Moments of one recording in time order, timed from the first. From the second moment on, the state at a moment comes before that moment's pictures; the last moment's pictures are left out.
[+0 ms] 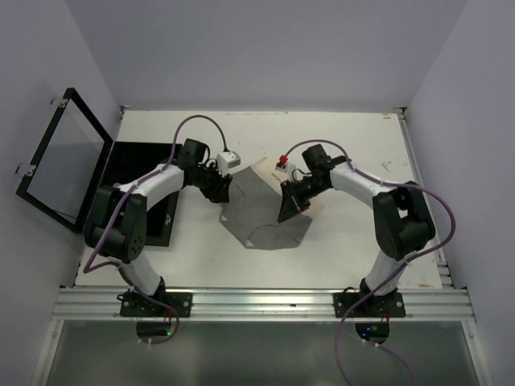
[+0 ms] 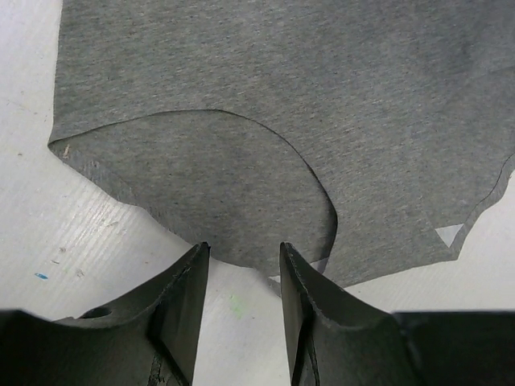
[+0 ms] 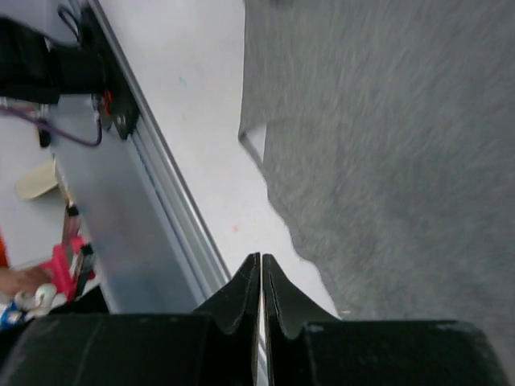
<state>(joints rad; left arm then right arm) -0.30 1.71 1.09 -0.44 0.55 0.43 0.43 1.77 1.14 -0.70 -0.88 -0.05</state>
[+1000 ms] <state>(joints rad) -0.34 2.11 1.50 -0.45 0.54 0.45 0.42 1.95 1.15 -0.73 -0.75 -0.30</state>
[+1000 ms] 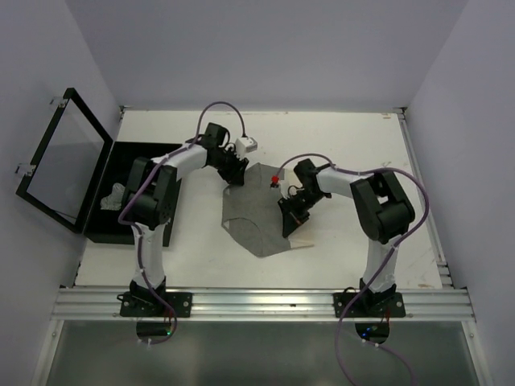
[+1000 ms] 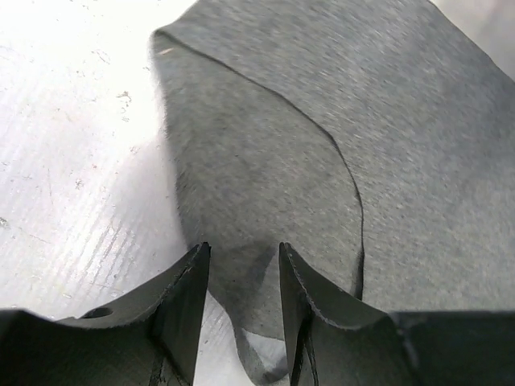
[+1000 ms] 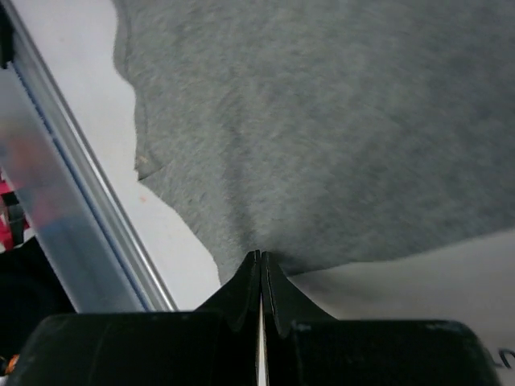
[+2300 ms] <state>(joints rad) -0.96 1.32 0.48 -0.02 0.37 0.89 0.53 1.19 0.53 -0.57 -0.52 -1.35</state>
